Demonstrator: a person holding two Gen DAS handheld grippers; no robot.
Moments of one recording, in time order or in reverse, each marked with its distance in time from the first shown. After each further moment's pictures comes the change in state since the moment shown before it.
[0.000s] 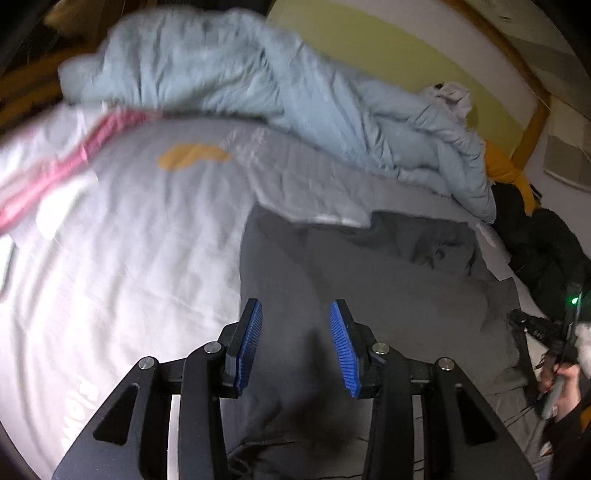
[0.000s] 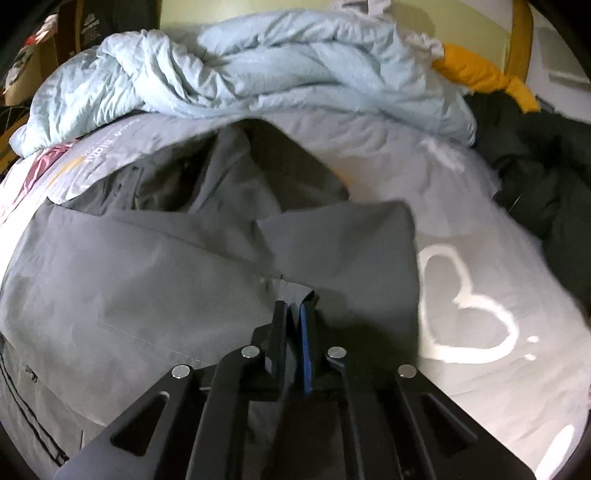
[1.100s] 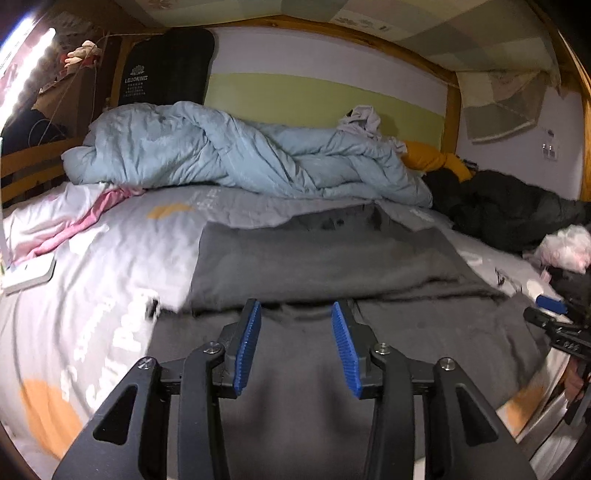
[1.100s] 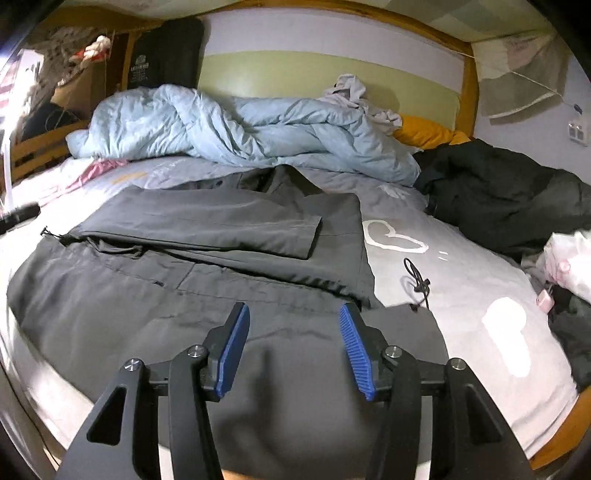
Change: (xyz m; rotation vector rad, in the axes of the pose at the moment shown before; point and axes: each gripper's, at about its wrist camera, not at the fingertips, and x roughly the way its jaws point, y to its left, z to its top) left arm -0.137 -0.078 -0.157 0.225 -0.247 -0.052; right arm -0.212 0.038 -0.214 0.000 -0.299 -0.014
